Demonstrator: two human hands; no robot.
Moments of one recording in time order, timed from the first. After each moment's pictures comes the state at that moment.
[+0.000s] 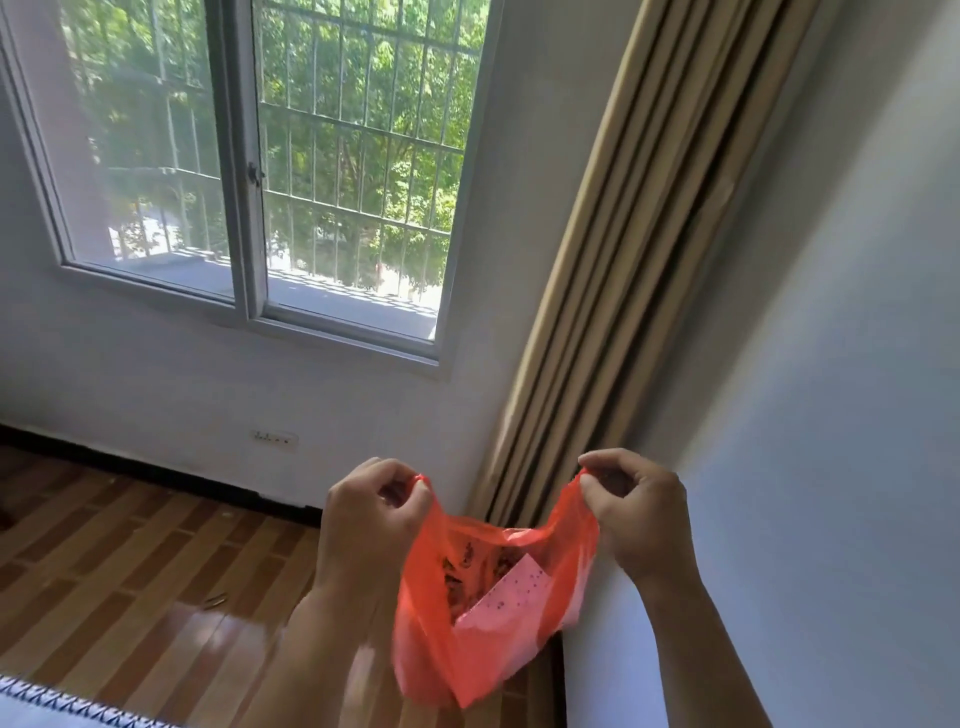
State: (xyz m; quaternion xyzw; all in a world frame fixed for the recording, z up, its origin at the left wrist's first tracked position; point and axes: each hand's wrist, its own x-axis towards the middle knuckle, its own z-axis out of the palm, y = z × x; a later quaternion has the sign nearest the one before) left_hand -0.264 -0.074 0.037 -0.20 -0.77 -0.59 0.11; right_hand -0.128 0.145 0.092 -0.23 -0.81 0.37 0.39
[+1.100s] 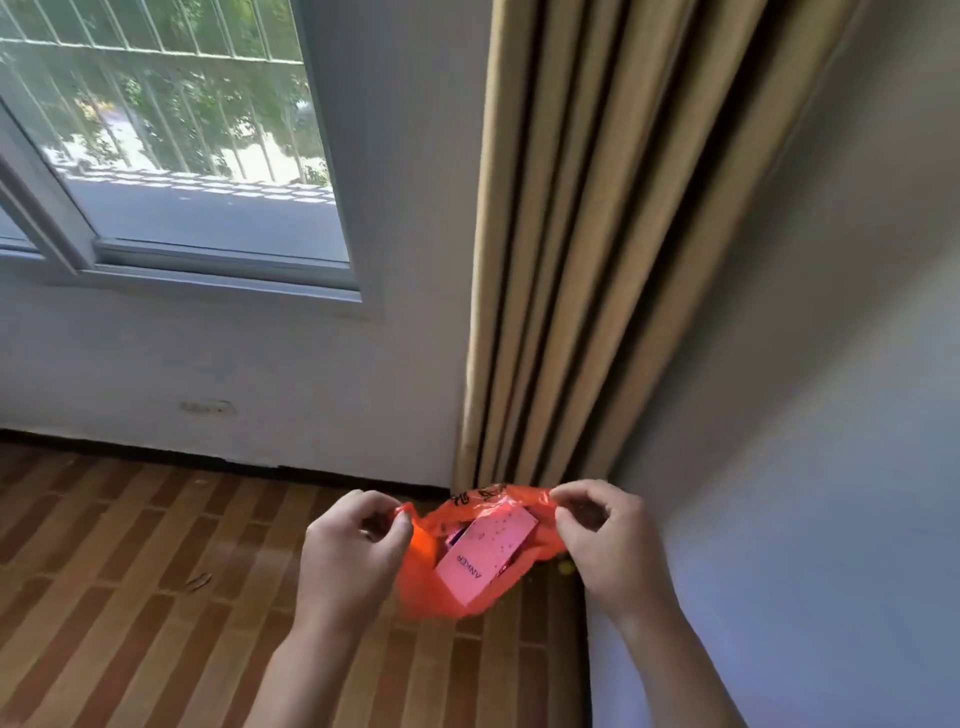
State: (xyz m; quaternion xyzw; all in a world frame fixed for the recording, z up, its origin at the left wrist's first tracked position) left_hand -0.451 0.236 -0.120 -0.16 -0.85 -0.49 -0.03; right_hand -0.313 0.454 -0.107 -0.30 -0.82 0.43 0.24
